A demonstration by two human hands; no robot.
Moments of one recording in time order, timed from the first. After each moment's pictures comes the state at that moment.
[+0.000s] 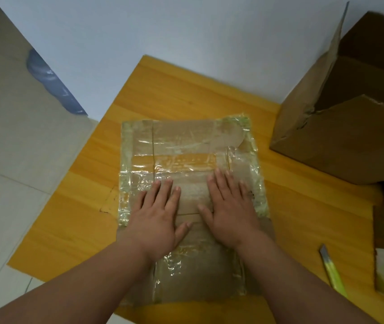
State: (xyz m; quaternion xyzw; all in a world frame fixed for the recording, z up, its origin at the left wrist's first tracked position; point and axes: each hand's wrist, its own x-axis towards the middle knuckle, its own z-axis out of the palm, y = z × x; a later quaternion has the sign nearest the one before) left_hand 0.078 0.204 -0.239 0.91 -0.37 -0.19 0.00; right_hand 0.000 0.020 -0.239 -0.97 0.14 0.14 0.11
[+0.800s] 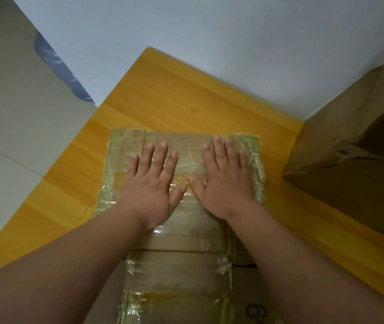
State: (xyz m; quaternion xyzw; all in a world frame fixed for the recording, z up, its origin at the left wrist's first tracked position) left_hand 0.168 0.139 -0.270 0.94 -0.30 -0.16 0.00; right_hand 0.116 -0.042 -0.255 -0.99 0.10 0.12 0.05
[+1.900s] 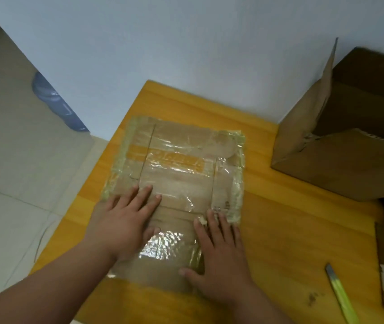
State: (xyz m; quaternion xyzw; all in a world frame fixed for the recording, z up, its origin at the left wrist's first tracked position) left_hand 0.157 0.255 -0.224 0.89 -0.41 -0.20 -0.06; right_hand -0.026 0.075 -0.227 -0.96 0.14 0.18 0.13
